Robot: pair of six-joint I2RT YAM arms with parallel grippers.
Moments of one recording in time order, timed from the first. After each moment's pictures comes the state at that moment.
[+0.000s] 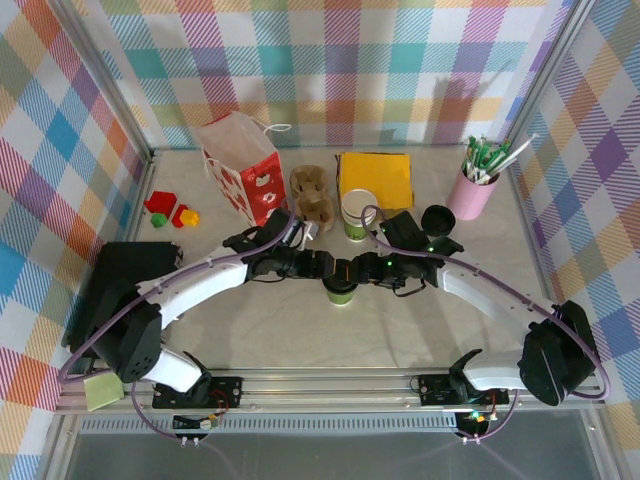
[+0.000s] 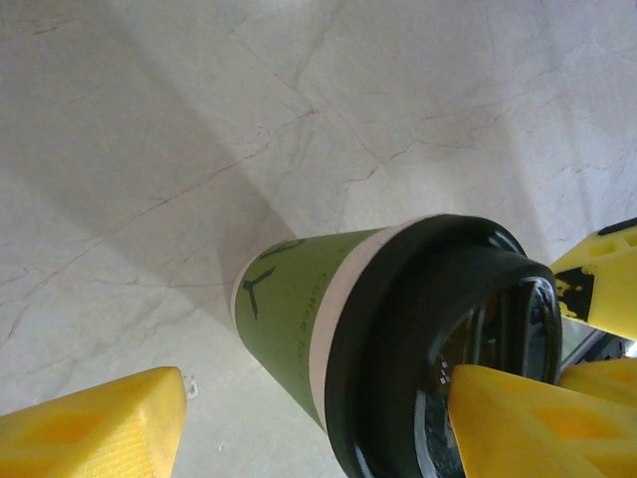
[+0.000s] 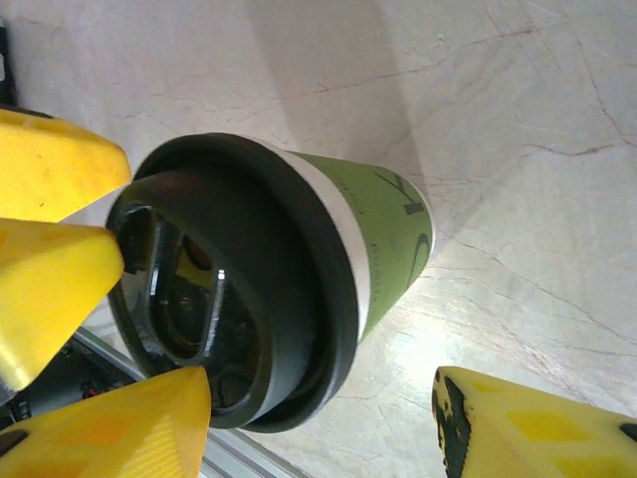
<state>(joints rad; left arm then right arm) -0.69 1.48 1.01 -0.45 0.31 -0.58 0.61 1.30 0.92 -0.65 -0.36 0.64</state>
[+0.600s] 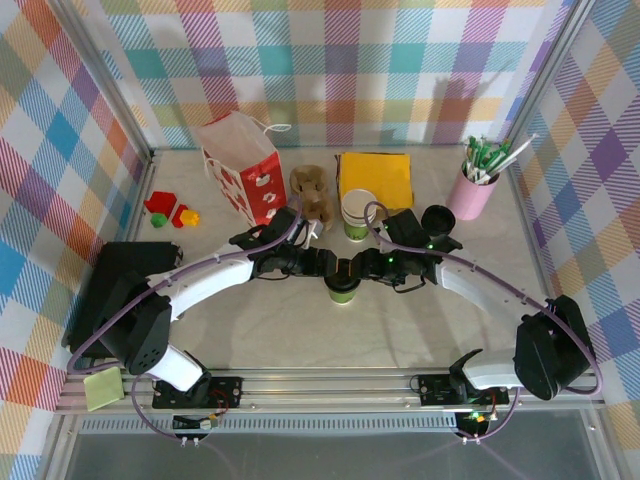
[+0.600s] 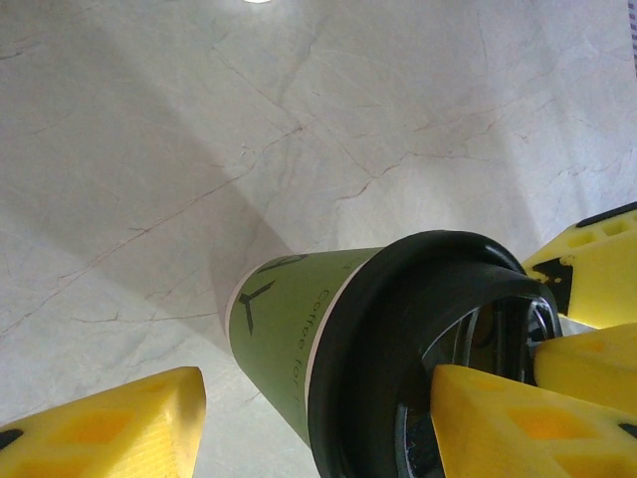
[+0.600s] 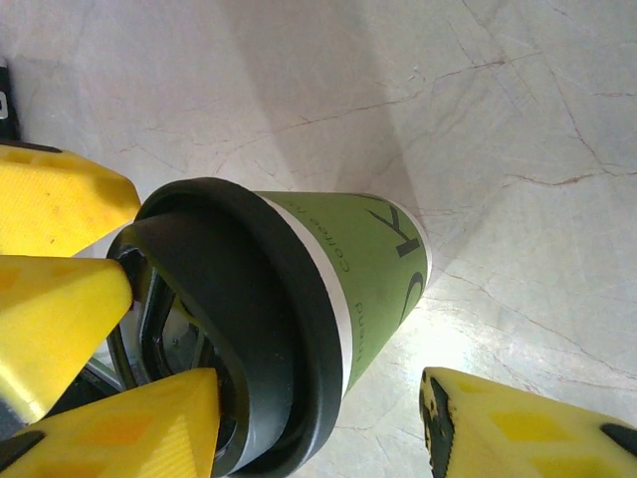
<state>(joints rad) -0.69 1.52 1.02 -0.40 0.32 -0.57 0.57 1.34 0.90 -0.58 -0.38 0.66</state>
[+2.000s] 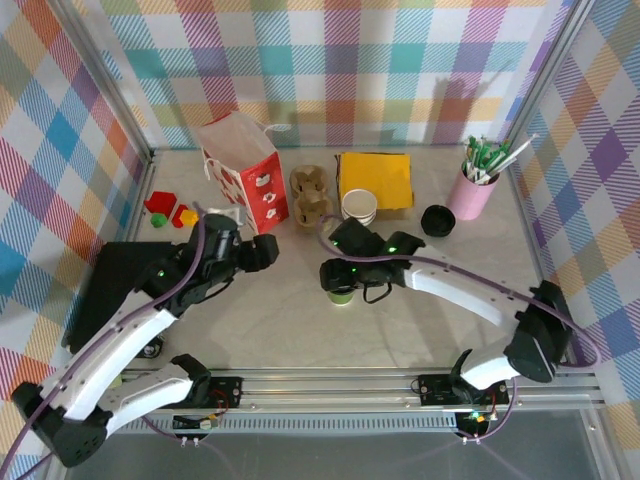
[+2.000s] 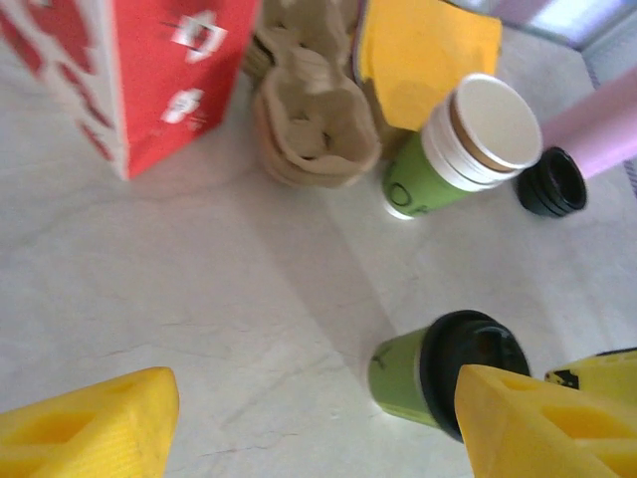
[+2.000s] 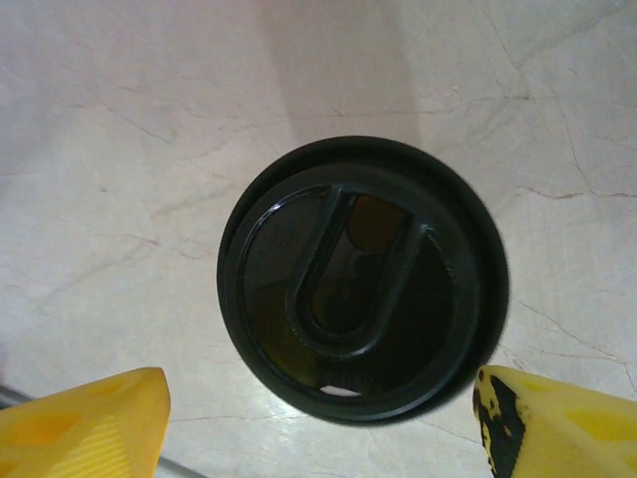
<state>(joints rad) -0.62 0.92 1.00 -0.75 -0.14 -0.62 0.93 1.47 1.21 -0.86 0.07 0.70</state>
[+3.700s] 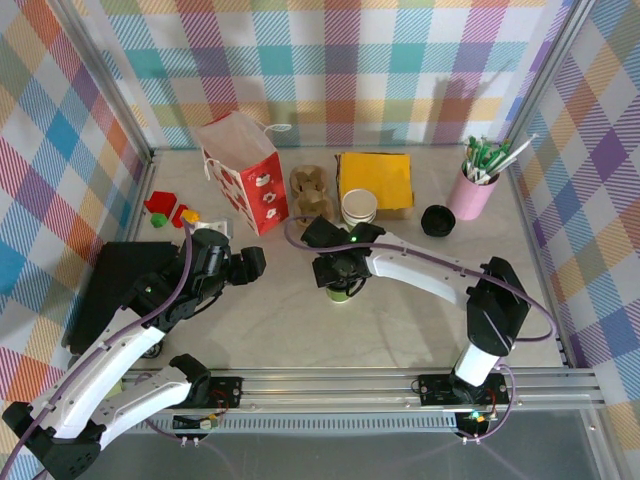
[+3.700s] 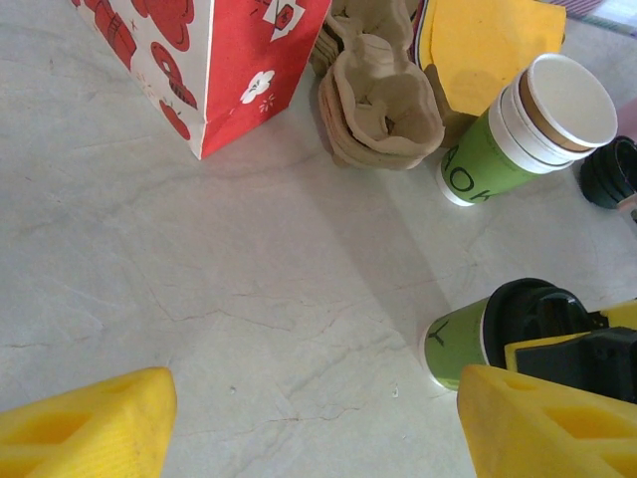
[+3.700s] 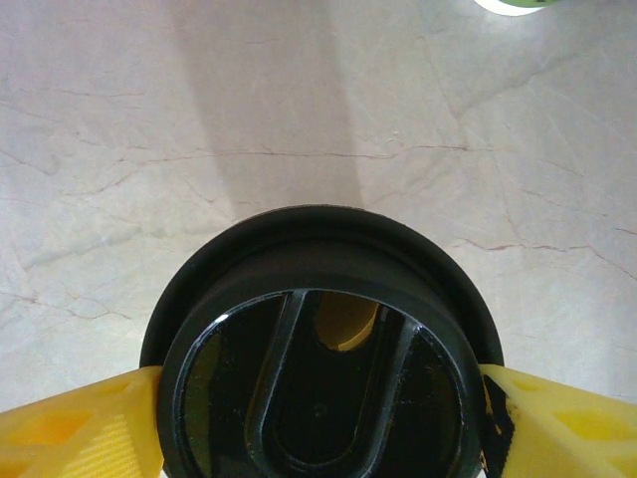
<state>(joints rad) -0.61 0.83 0.94 -0.82 -0.20 -0.61 0.95 1.69 1.38 -0.98 0.24 0.65</state>
